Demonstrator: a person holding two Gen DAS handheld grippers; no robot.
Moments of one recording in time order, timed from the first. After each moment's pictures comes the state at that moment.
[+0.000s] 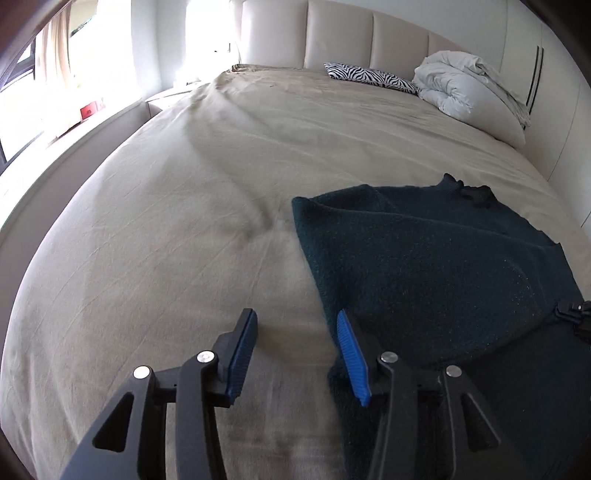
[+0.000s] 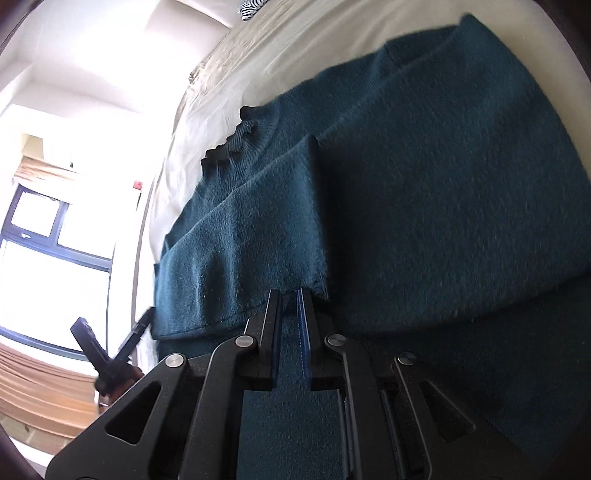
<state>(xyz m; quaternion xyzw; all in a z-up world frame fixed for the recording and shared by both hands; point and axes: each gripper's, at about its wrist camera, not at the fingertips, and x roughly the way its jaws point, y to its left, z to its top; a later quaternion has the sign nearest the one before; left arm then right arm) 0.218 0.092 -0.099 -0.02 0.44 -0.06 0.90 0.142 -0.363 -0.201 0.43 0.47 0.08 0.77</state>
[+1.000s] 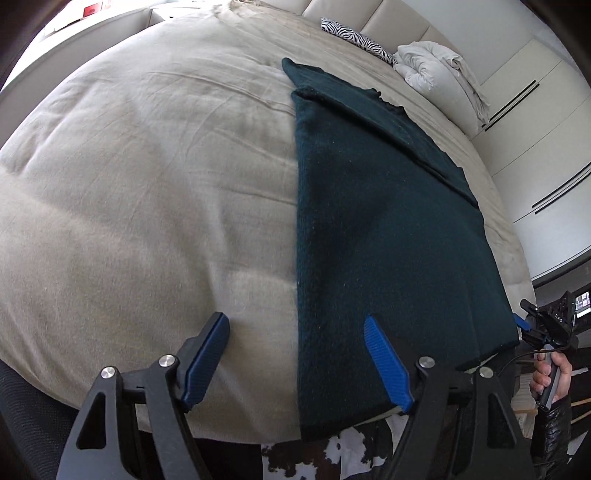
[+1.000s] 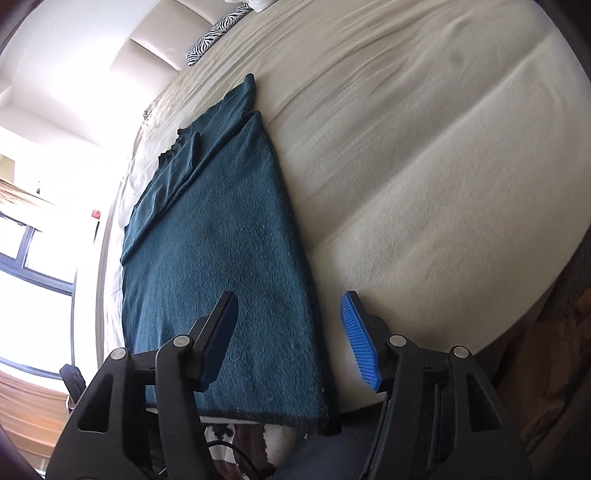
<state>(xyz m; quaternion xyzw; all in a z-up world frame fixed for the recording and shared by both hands) -0.043 0.140 -0.101 -0.14 0.55 -0.16 0.81 -0.192 -0.426 -0.152 0.39 0.46 -0.04 0.79</state>
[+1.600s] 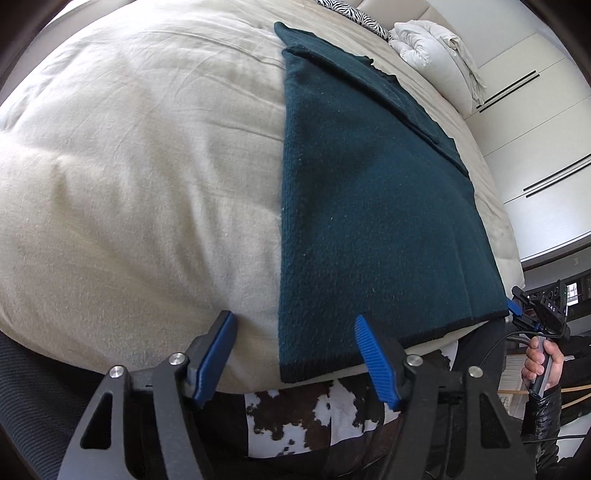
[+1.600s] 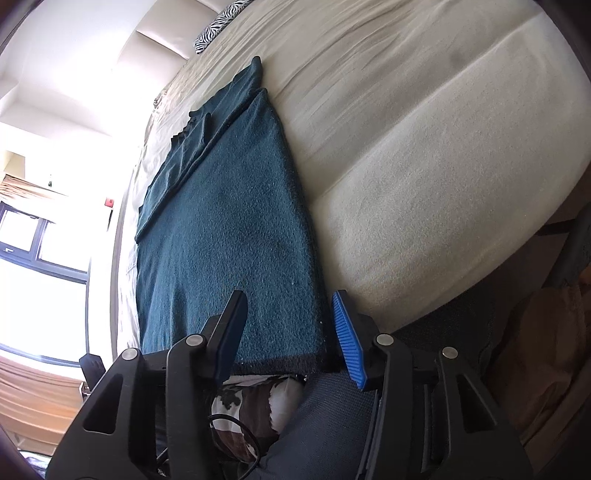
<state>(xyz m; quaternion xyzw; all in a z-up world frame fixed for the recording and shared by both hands) -0.060 0.131 -0.112 -0.14 0.59 -0.19 0.77 -0.219 -0.427 -0.152 0.41 0.48 -0.01 0.78</state>
